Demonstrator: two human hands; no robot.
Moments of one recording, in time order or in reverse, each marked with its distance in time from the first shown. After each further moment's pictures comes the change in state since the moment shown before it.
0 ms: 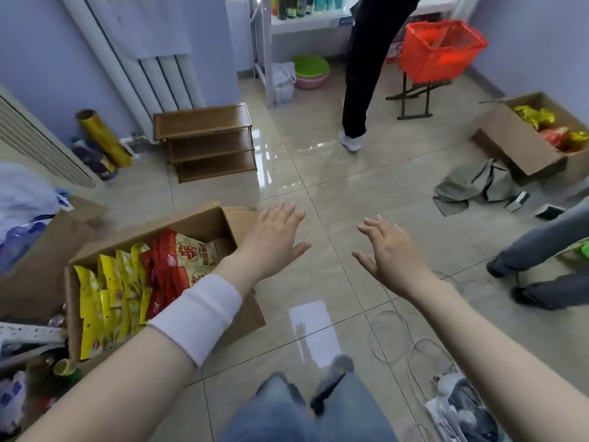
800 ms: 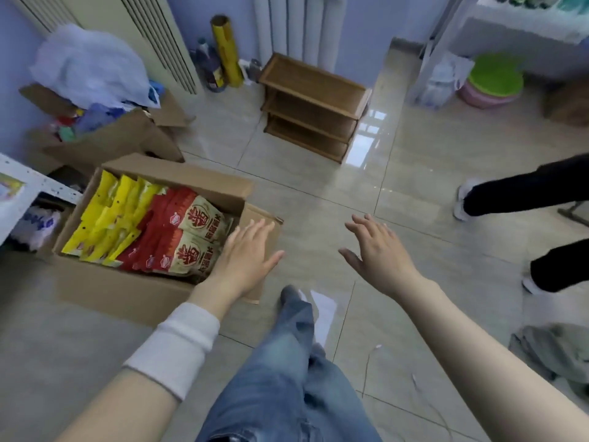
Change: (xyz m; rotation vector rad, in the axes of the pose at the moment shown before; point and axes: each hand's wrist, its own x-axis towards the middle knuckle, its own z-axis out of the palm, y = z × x) left_hand 0.174 -0.057 0.039 -0.422 0.040 -0.898; right_hand 0.328 0.106 0.076 0.138 -0.412 -0.579
